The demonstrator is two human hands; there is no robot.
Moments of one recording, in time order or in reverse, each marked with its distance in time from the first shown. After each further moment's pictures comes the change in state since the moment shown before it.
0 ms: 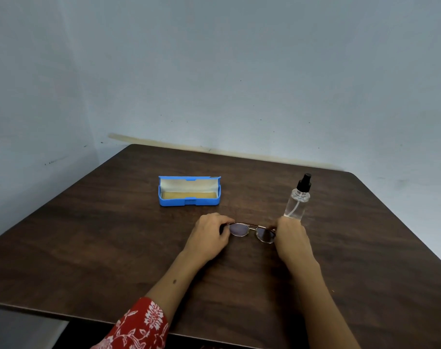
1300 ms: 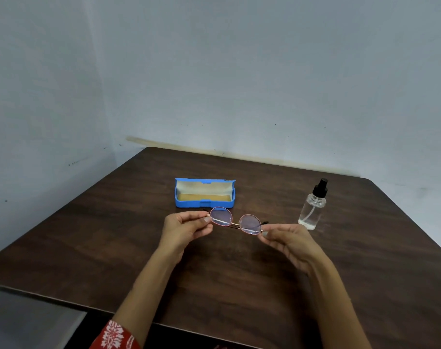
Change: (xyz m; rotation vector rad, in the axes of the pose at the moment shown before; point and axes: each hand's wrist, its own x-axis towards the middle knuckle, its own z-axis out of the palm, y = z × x) left_hand -0.028 -0.020 -0.065 -1.120 0.220 -0.664; right_hand 0.004 -0.007 0.009 1.527 -0.440 0.141
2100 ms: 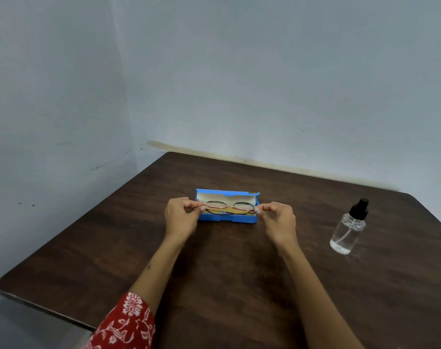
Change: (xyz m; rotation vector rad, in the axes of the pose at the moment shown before) left_hand 0.065 0.026 -0.027 0.657 0.370 0.412; right_hand 0.098 0.009 0.066 -0.770 0.304 -0.390
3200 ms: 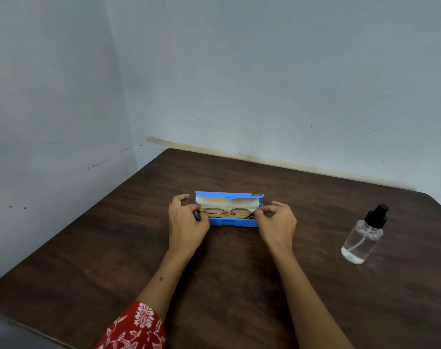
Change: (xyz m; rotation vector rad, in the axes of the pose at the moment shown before) left_hand 0.013 -0.022 0.024 0.307 0.055 0.184; right_hand 0.011 -0.010 0.019 -0.138 0.130 0.068
